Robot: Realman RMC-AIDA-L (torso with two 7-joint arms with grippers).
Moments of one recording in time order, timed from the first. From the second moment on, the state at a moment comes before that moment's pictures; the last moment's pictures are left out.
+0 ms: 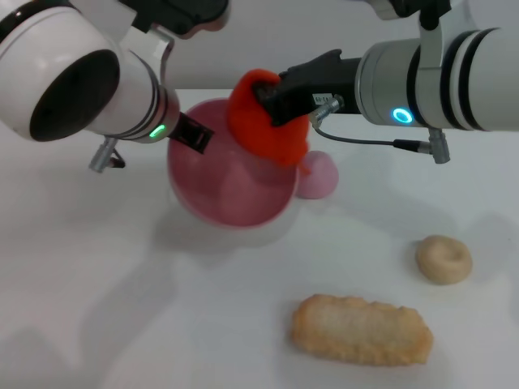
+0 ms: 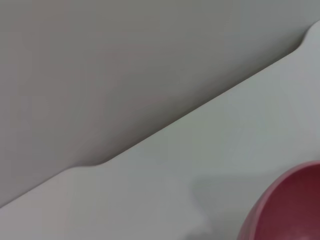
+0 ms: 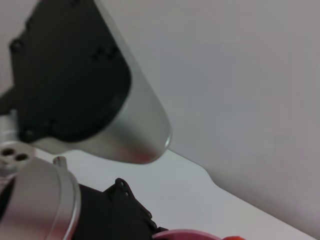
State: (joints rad) left arm -0.63 -2.07 1.86 1.53 -0.05 -1.30 -0.18; right arm 0.48 2.08 -1.82 -1.71 0.54 0.98 -0.10
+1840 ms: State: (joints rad) left arm -0.68 -2.06 1.77 1.26 -0.40 -1.14 -0.09; right arm 0.06 2.08 -2.03 -1.41 0.50 -0.33 -0.51
